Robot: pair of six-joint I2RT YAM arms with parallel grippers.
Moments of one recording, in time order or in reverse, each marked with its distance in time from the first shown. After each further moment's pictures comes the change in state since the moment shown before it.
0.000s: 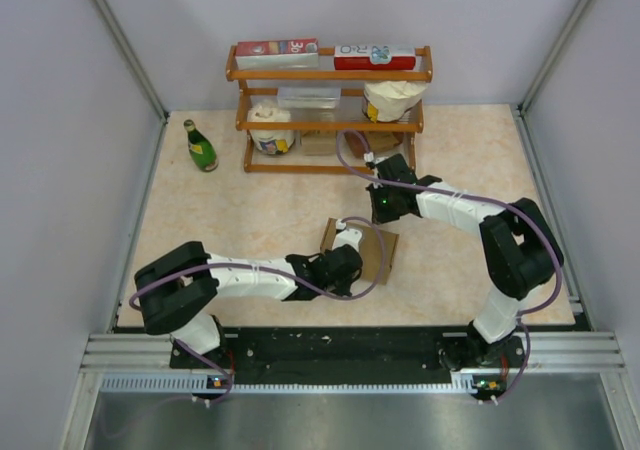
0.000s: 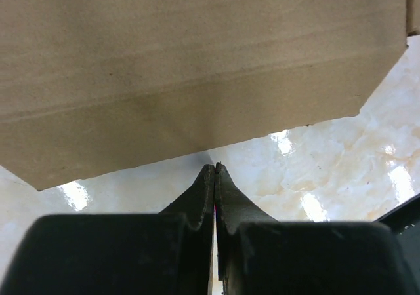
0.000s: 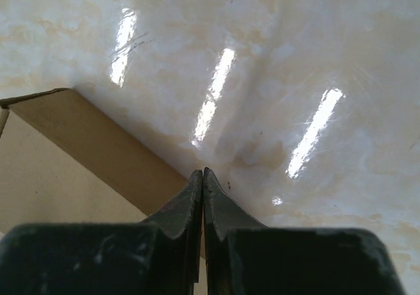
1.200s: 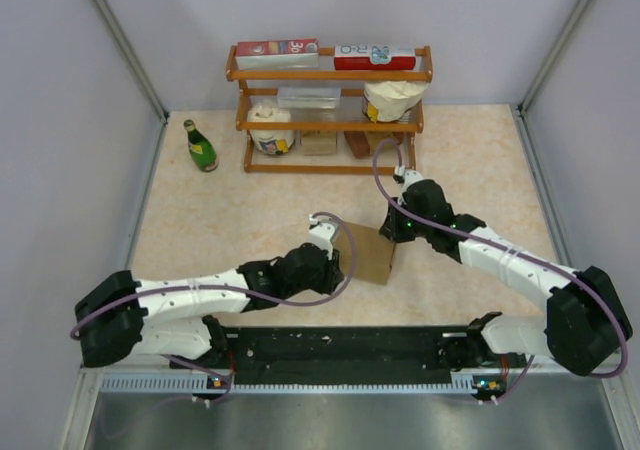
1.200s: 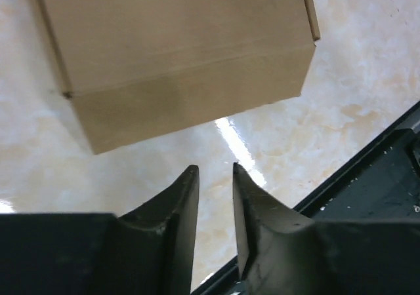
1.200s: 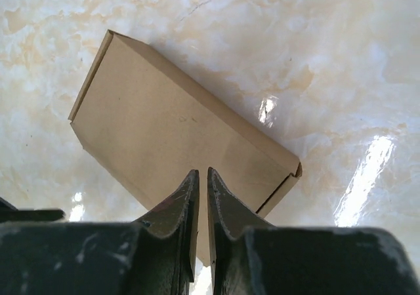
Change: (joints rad) left arm 0.066 -0.424 -0.190 0.028 0.036 0.074; right arm 0.036 -0.483 -0.371 0.154 -0.042 0.154
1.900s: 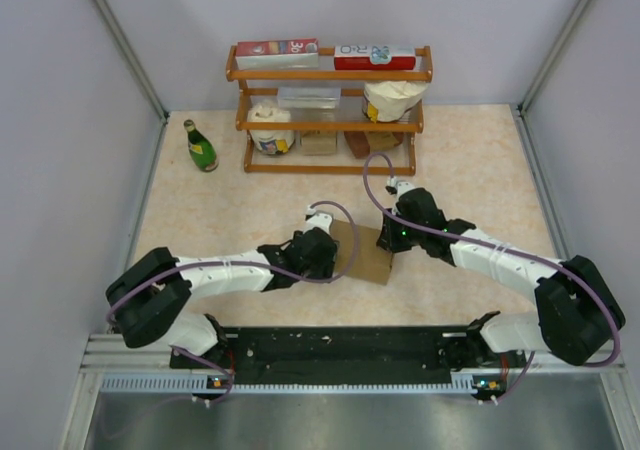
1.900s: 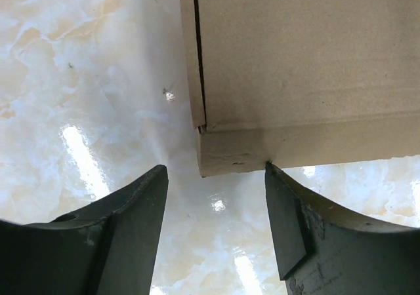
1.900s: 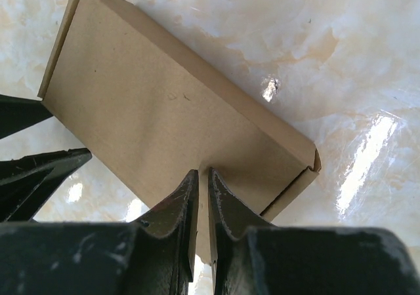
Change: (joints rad) left arm 0.116 0.288 0.103 -0.101 -0.077 0.025; right arm 0.027 0.058 -0.043 0.026 -0.013 0.001
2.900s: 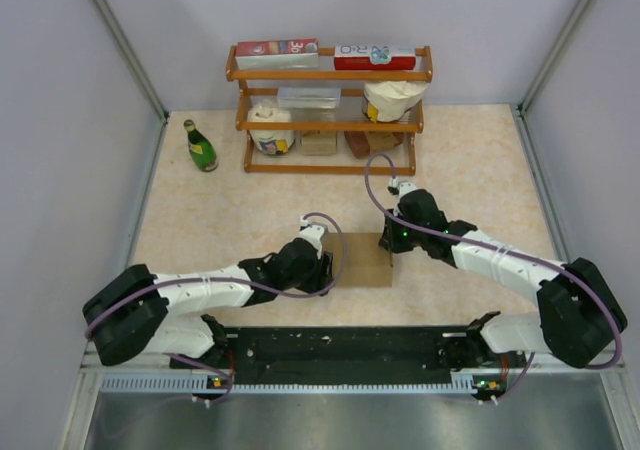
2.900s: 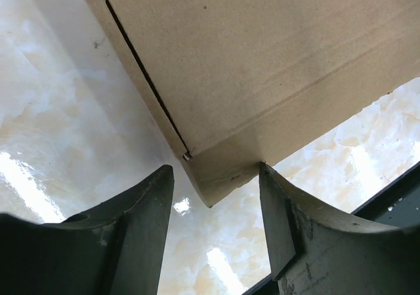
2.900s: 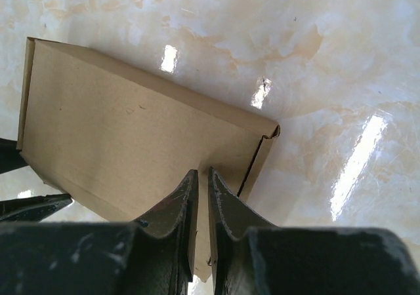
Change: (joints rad) left arm 0.000 -0.167 -0.186 0.158 0.210 -0.003; right arm 0.001 -0.015 -0.010 -0.009 0.034 0.000
